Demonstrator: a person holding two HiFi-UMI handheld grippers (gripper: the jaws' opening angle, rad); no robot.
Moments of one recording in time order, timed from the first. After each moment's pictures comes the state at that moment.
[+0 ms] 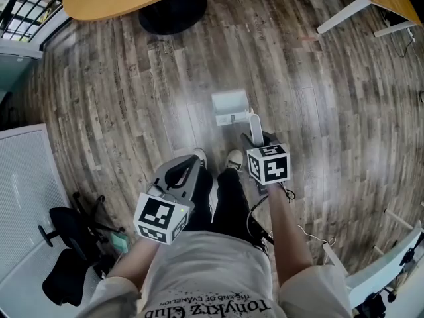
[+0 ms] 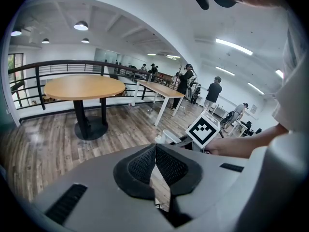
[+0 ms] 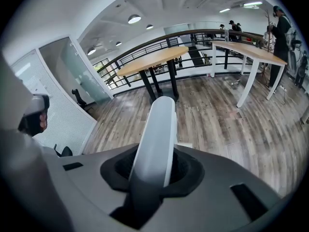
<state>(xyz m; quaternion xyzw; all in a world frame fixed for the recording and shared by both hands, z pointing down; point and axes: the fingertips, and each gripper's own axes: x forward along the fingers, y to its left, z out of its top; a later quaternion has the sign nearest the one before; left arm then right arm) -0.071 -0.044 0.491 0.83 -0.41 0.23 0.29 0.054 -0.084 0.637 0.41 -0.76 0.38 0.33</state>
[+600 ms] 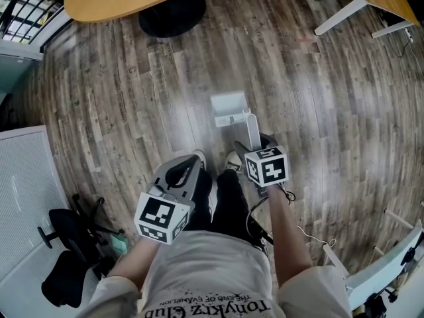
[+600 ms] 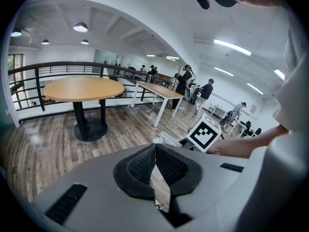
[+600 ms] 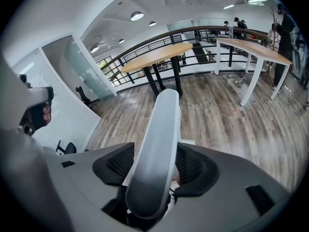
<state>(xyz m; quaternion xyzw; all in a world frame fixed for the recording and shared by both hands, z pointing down) -0.069 -0.037 0.485 0.84 -0.41 0.23 0.28 0.047 -0.063 0.639 0.38 -0.76 0.39 0.34</state>
